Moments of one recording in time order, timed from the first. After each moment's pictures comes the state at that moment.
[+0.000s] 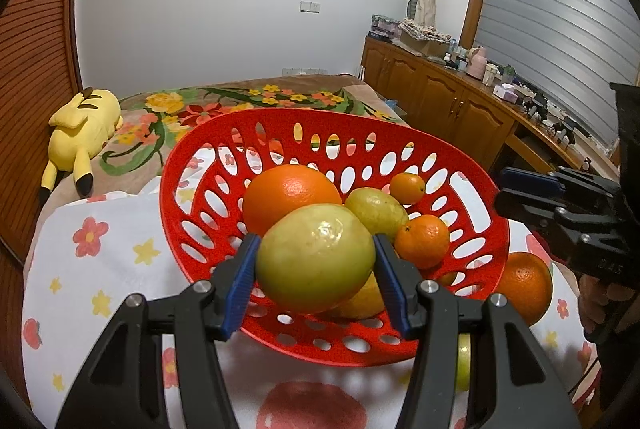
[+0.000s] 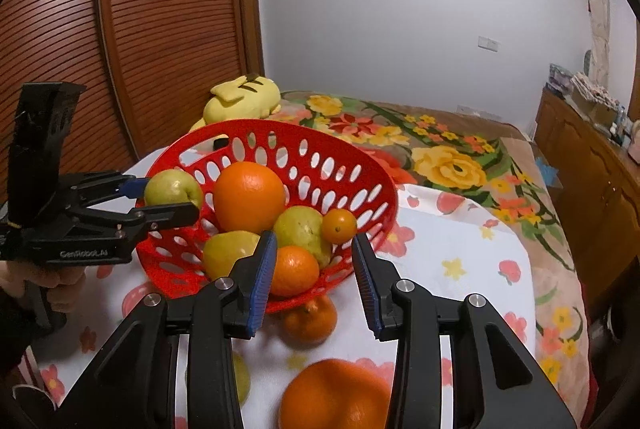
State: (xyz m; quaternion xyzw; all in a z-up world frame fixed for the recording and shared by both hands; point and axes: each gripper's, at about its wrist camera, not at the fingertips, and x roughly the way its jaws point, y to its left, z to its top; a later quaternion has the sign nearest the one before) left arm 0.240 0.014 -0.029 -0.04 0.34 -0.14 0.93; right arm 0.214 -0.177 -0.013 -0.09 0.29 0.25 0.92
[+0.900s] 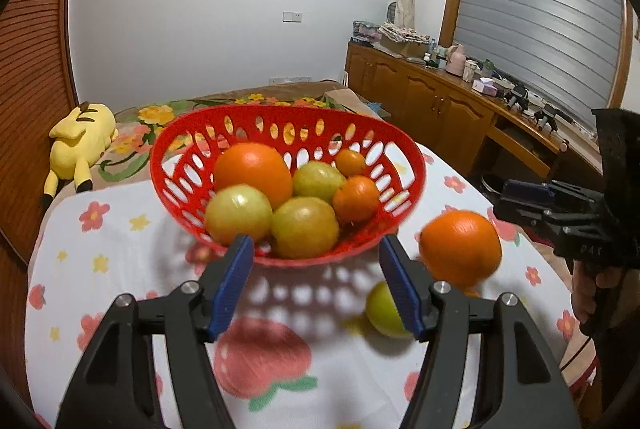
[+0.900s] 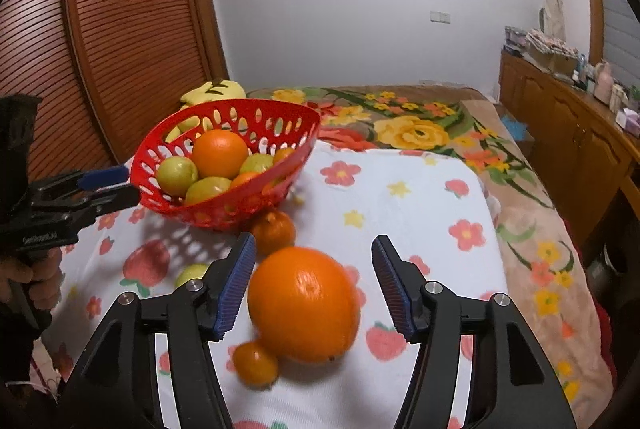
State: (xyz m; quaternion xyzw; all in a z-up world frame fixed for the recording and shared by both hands) left arm 0.163 -0.016 -0.015 -0.01 0.33 -0.16 0.93; right arm 0.149 -0.246 -0.029 -0.02 0.31 0.19 0.93
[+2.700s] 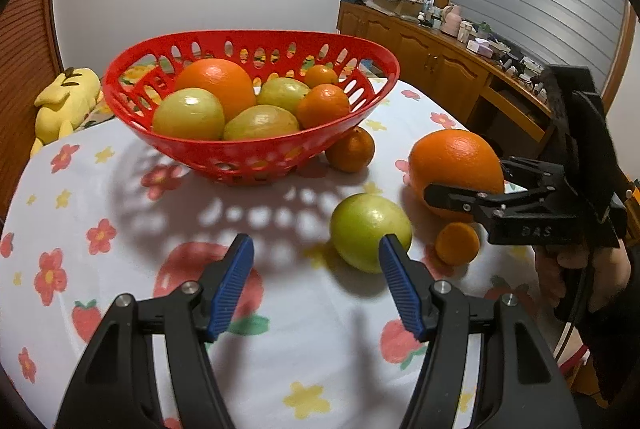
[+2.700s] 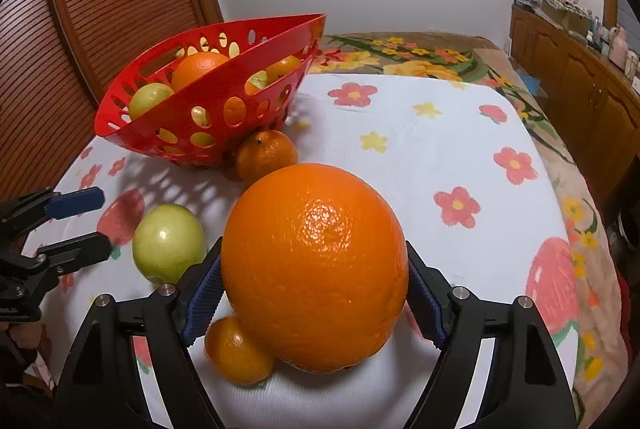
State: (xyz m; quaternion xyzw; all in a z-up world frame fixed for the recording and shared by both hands) left arm 0.147 -0.051 -0.062 -0.01 0.40 -0.17 0.90; right arm 0.176 -0.232 -0.094 -0.02 0.39 0.20 0.90
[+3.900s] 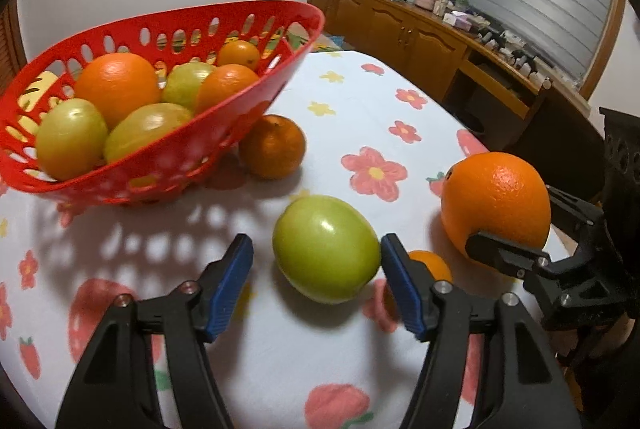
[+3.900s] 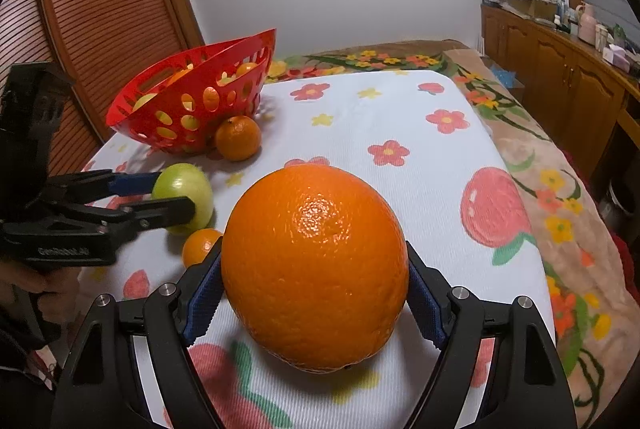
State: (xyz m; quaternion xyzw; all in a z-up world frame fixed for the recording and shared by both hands) left arm 0.181 -0.117 -0.083 0.00 0.43 -0.23 0.87; right arm 0.120 -0.283 -0.099 0.02 0.36 0.17 0.92
